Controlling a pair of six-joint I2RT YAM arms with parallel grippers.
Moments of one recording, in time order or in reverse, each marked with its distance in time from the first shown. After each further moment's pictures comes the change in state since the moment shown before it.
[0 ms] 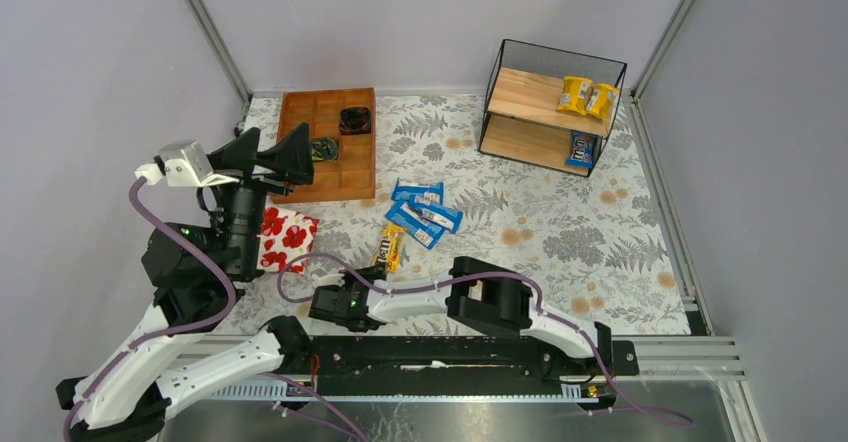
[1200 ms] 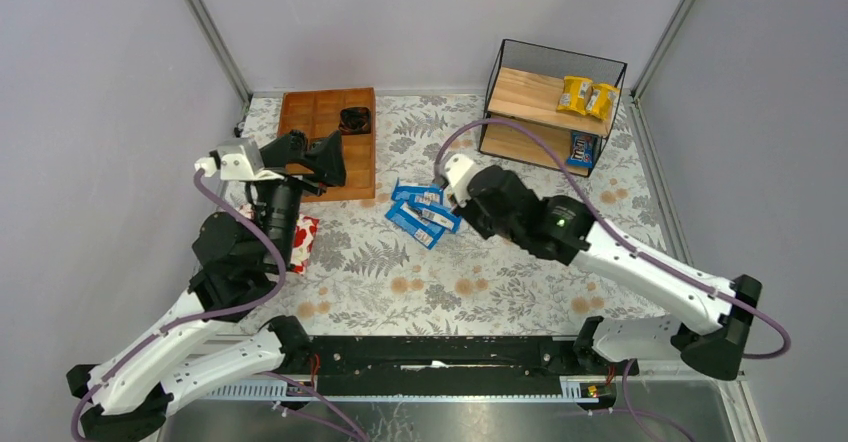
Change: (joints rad) left arm 0.000 0.057 -0.113 0.078 -0.008 0.004; right arm -0.411 -1.162 -0.520 -0.117 -0.624 0.187
